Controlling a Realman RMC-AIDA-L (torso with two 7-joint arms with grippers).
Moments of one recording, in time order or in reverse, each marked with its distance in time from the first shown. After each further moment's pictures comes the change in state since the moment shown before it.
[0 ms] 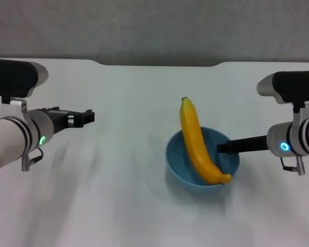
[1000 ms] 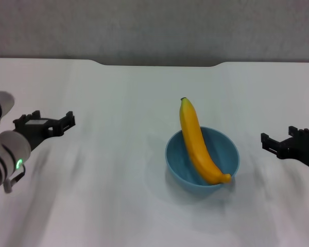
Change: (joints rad) left arm 0.159 0.000 0.020 0.097 0.004 -0.391 0.000; right arm -0.583 0.002 -0.256 0.507 0.525 -0.443 -0.663
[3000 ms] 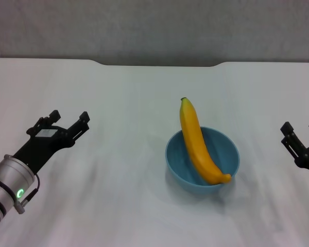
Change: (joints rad) left arm -0.100 0.001 0.133 0.603 0.061 -0.904 -0.294; right arm 0.090 0.001 -0.762 -0.687 -0.717 -1.456 1.582
